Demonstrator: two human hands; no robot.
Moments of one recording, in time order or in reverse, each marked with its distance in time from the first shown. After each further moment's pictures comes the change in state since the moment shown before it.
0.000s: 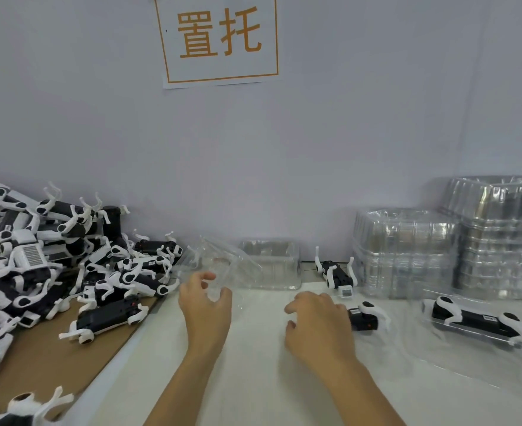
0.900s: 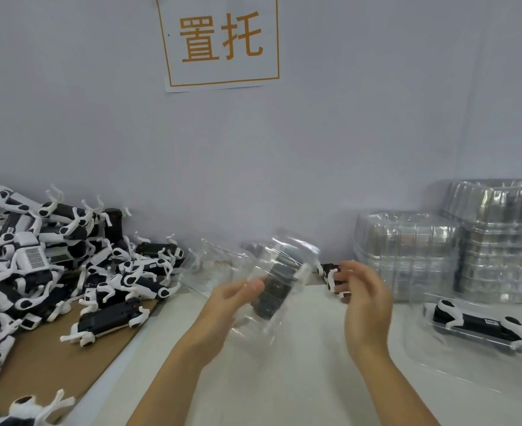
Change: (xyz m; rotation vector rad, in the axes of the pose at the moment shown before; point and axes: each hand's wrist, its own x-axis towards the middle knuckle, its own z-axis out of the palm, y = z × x) left_hand -0.007 0.033 -0.022 -0.347 -0.797 -0.145; right_hand 0.016 0.032 -0.018 1.275 0.582 0.184
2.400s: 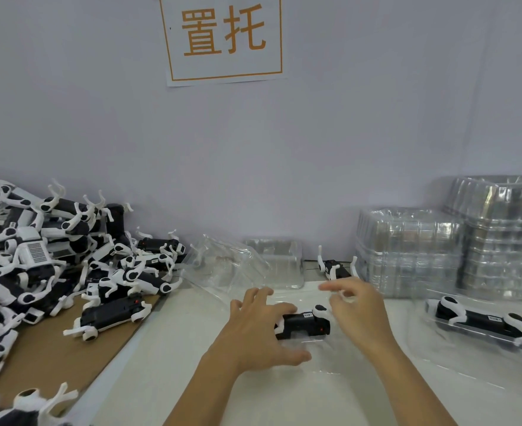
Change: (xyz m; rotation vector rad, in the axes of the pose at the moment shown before) left_hand 0.002 -0.028 0.029 1.167 -0.110 0.141; right_hand 0.010 0.016 -0.016 -0.555 -0.344 0.052
